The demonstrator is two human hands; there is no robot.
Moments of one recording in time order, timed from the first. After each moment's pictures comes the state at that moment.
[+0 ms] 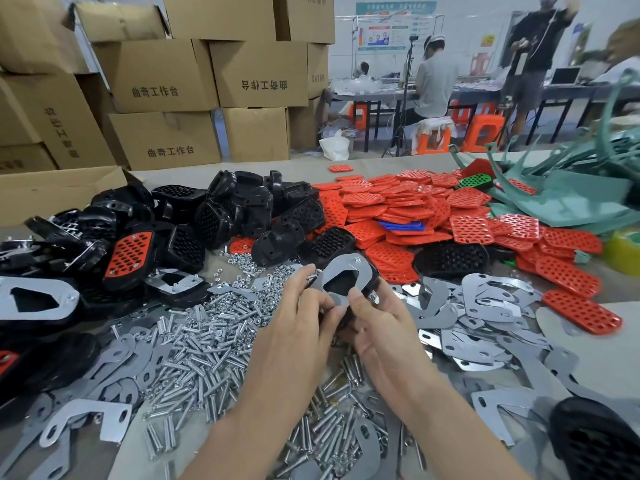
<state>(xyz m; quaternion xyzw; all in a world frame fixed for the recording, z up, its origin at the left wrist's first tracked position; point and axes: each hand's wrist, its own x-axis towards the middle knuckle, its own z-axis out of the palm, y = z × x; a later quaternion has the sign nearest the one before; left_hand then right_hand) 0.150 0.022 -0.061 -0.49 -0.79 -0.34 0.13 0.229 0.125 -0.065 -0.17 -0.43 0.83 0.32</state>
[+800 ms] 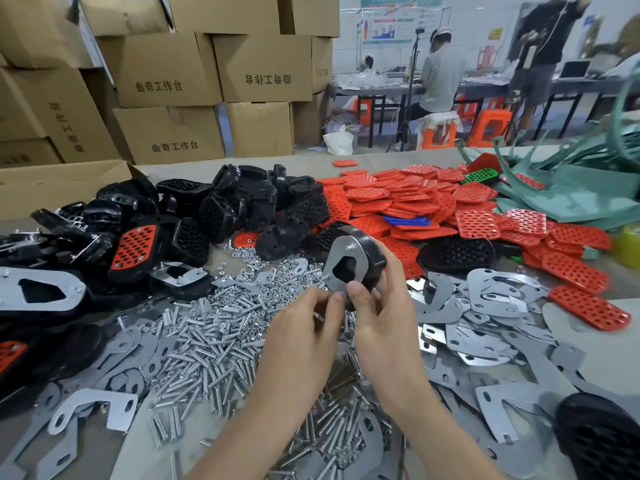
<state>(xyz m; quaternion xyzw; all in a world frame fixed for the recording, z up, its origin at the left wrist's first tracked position) 0.159 0.023 -0.055 -0.40 -0.78 -0.48 -0.03 0.229 0.113 -0.069 -0.18 -0.68 0.55 0.45</state>
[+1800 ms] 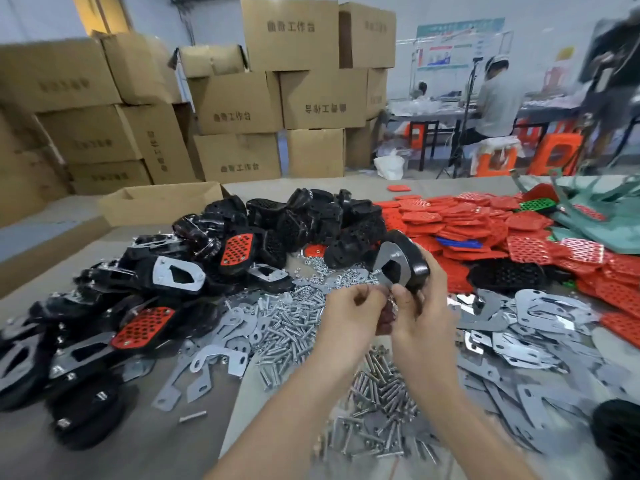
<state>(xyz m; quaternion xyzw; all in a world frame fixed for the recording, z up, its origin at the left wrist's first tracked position) 0.176 -0.013 0.003 -0.24 -0.68 -0.65 -0.24 0.237 0.062 -0.040 -0.17 -0.73 0.43 0.50</state>
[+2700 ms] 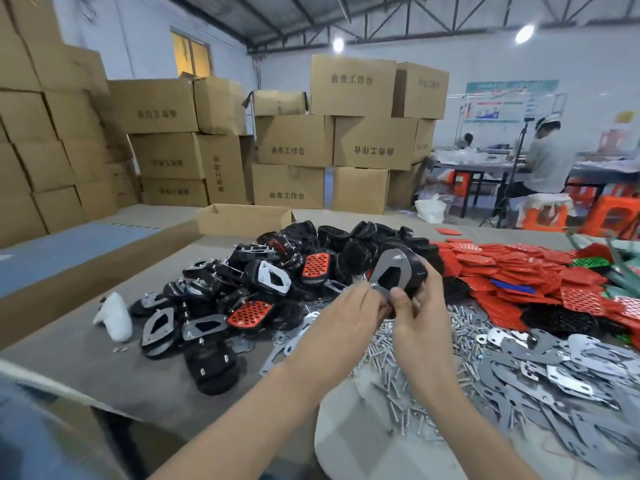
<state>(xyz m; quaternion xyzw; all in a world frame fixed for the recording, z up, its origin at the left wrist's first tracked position) 0.142 -0.158 0.025 -0.55 -0.73 -0.22 0.36 0.216 -0.053 0.017 -0.13 -0.72 0.51 0.45</state>
